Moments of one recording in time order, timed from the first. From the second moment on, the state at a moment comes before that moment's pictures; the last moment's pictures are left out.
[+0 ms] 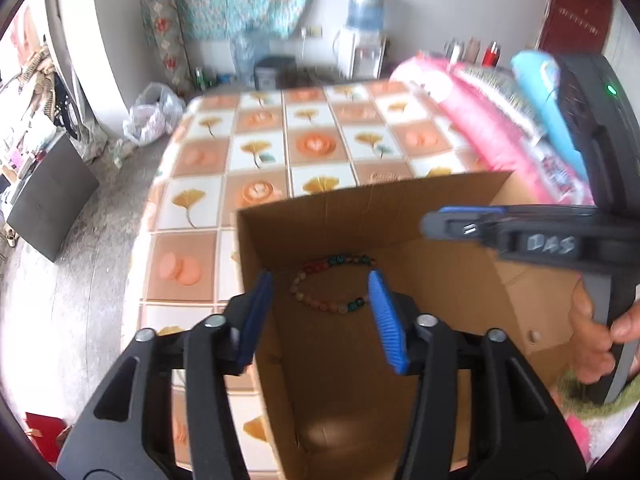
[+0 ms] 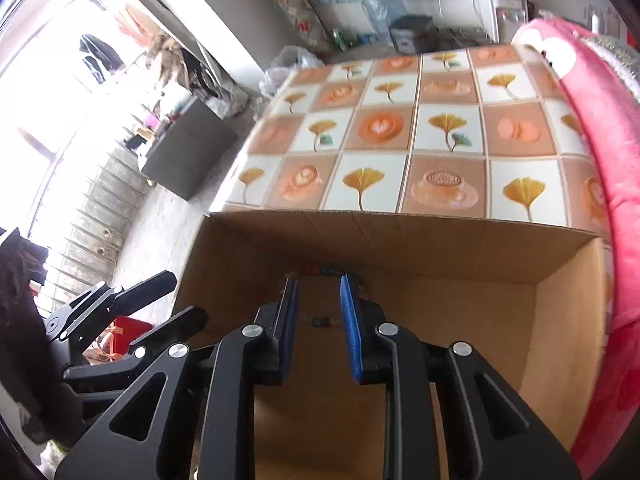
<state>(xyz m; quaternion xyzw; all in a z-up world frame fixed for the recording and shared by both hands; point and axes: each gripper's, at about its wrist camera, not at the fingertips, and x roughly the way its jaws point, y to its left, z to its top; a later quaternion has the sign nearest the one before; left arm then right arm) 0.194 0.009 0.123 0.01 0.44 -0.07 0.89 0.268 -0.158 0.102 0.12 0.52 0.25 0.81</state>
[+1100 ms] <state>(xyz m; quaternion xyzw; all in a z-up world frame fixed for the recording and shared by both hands) 0.015 0.041 -0.022 0.02 0.48 0.03 0.88 0.028 -0.143 -0.015 -0.04 0.50 0.14 0.85</state>
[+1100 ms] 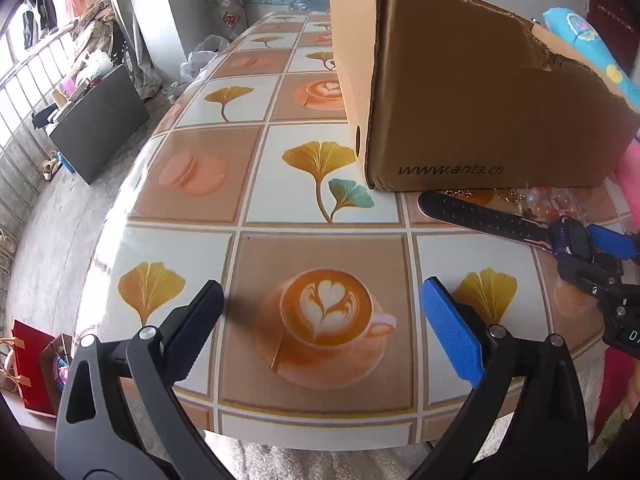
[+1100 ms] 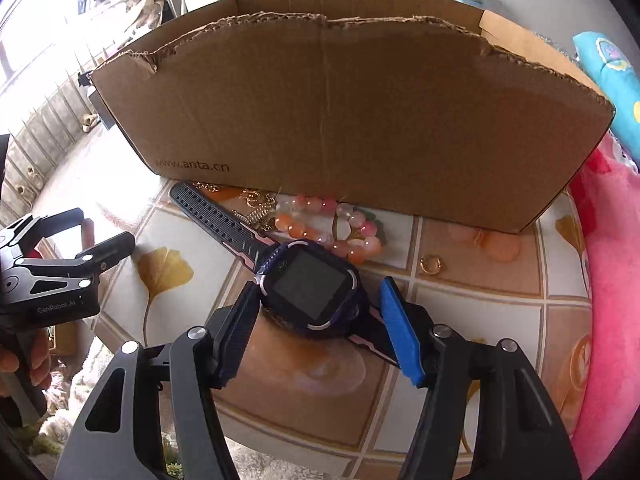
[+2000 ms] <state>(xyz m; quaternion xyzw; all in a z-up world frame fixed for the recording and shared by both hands) 0.032 0.001 -0.016 -0.07 0.46 -0.17 0.87 0.005 -0.160 -0.014 -0.05 0.46 0.25 0.85</state>
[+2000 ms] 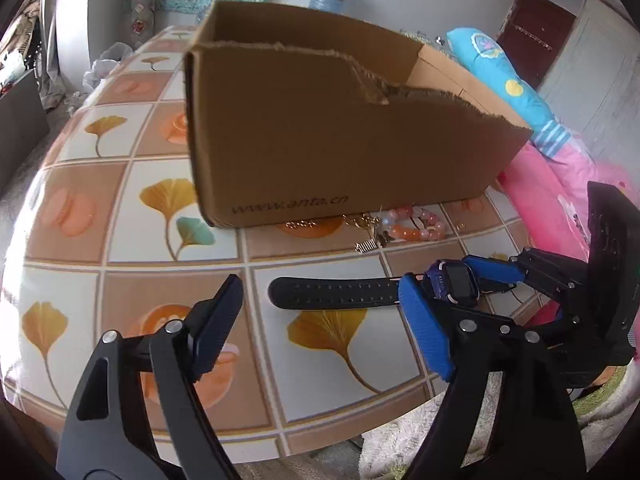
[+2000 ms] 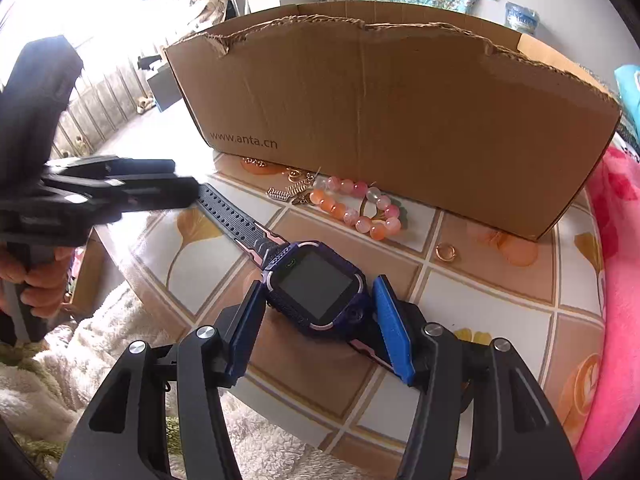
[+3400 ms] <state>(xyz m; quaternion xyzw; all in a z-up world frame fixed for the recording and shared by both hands) 0.023 -0.051 -0.014 -0.01 0.46 -0.17 0.87 -0.015 -0.259 0.001 0.13 0.50 0.16 0.84</state>
